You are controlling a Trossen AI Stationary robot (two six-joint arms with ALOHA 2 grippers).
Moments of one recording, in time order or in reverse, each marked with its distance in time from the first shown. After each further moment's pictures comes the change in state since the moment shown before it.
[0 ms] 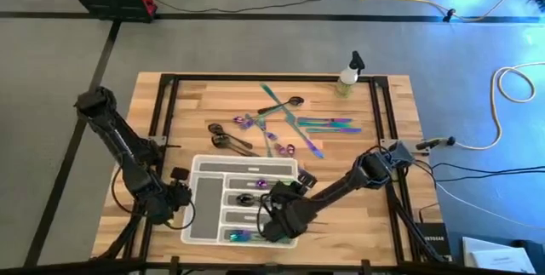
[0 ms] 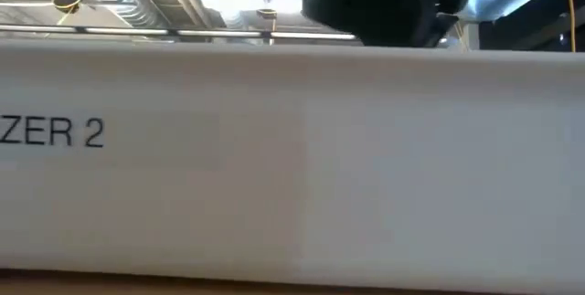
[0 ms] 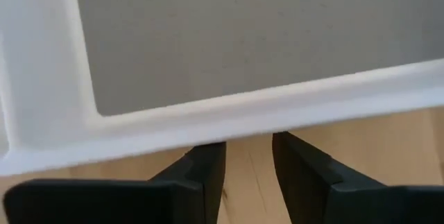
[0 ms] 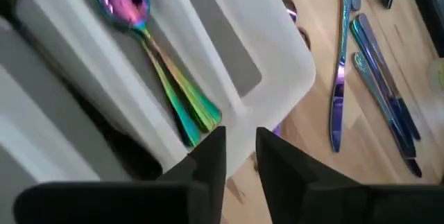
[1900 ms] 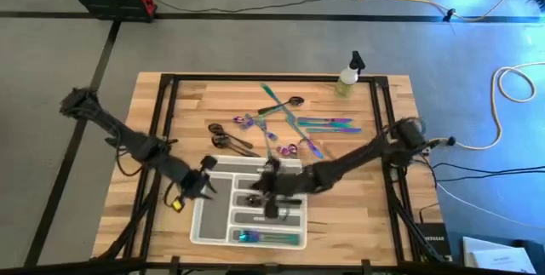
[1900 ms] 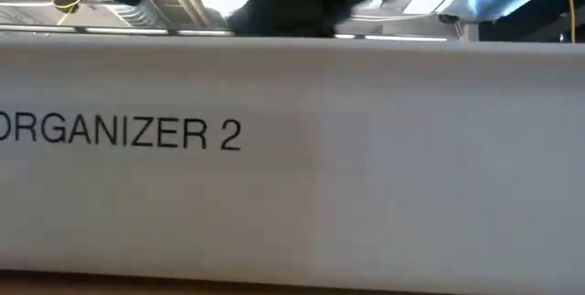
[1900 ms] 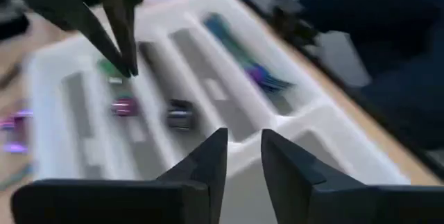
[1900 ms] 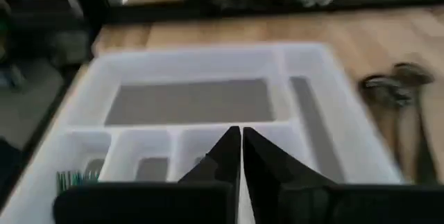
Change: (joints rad) left arm 0.489 -0.254 0.098 0.345 0.249 0.846; right arm -0.177 -0.502 -0.943 1.842 -0.264 -0.945
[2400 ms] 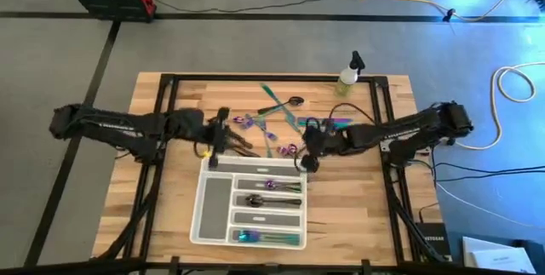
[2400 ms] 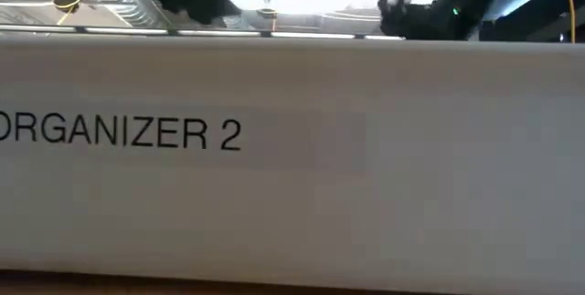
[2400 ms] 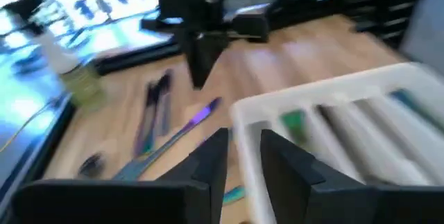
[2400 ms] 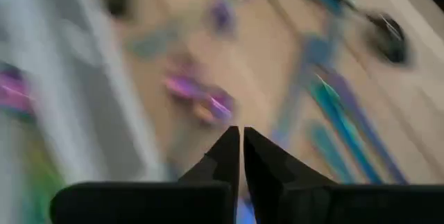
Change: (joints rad) left arm 0.545 0.052 -0.001 0.307 0.109 0.168; right arm -0.236 -0.459 -0.263 -0.816 0.077 0.212
